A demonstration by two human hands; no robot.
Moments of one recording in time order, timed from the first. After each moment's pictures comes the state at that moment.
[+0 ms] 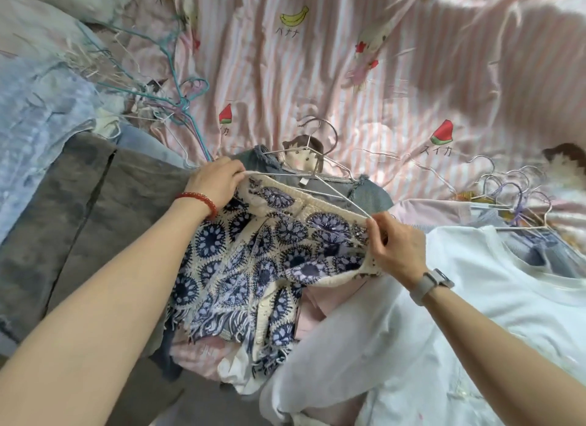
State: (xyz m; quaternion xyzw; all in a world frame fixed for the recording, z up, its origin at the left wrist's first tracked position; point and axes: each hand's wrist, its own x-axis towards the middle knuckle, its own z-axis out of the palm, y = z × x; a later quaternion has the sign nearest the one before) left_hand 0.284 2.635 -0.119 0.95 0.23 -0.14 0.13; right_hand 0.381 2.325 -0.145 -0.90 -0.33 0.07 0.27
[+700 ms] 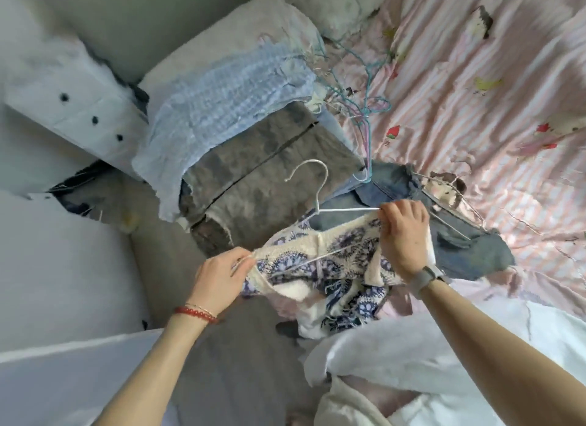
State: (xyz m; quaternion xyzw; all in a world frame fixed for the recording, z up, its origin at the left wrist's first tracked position) left_hand -0.048 2.495 0.008 0.78 0.57 0.08 0.24; right_hand 0.244 2.445 -0.063 -0.79 -0.53 0.04 0.31
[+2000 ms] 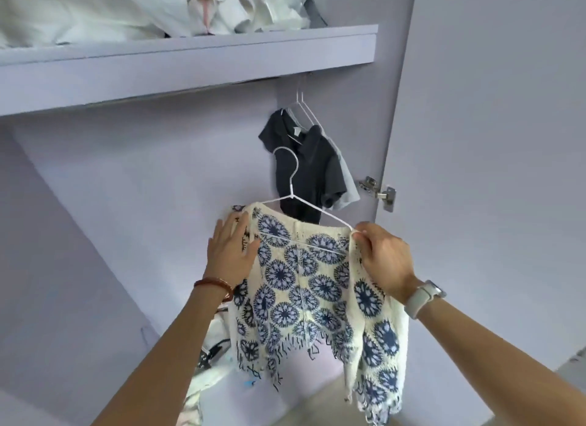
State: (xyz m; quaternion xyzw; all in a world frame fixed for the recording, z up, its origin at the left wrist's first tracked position) left_hand -0.599 2.042 0.167 0.17 0.95 0.26 -0.09; right_hand -0.498 2.295 0.172 -0.04 -0.93 0.19 0.30
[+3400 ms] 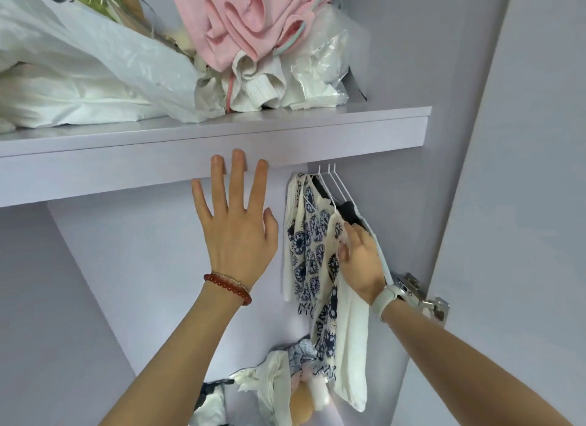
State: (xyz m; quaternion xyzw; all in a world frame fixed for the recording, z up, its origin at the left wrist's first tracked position) left_hand -0.700 2.109 0.309 0.12 0.80 0.06 -0.58; right_hand -0.720 2.307 0.227 -0.02 -0.93 0.28 0.26
